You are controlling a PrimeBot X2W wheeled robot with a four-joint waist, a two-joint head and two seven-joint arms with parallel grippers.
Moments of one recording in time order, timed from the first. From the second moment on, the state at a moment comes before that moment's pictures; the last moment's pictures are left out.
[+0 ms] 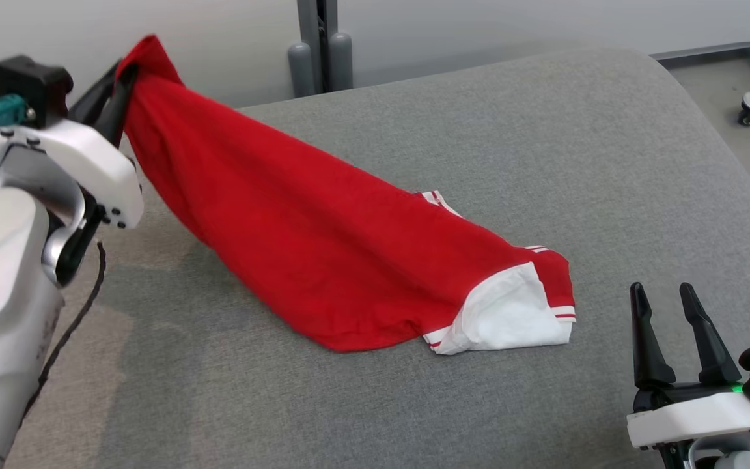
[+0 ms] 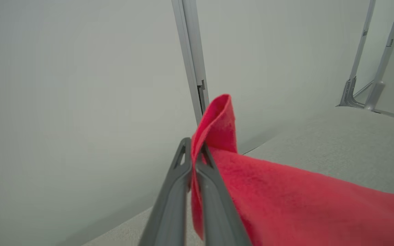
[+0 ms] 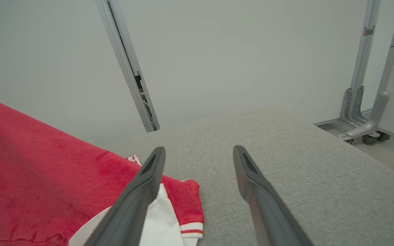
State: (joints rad) left arm -0.86 0.42 -0.51 0.63 -0.52 -0.09 -0.03; right arm -0.05 -0.06 0.00 0.15 0.31 0.13 -0.26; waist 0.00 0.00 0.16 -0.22
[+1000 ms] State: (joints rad) left arm -0.36 0.30 -0.20 0.27 -0.42 0.04 -0.26; right arm -0.02 -0.07 -0.01 0.14 0.30 0.13 -0.26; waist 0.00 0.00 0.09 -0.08
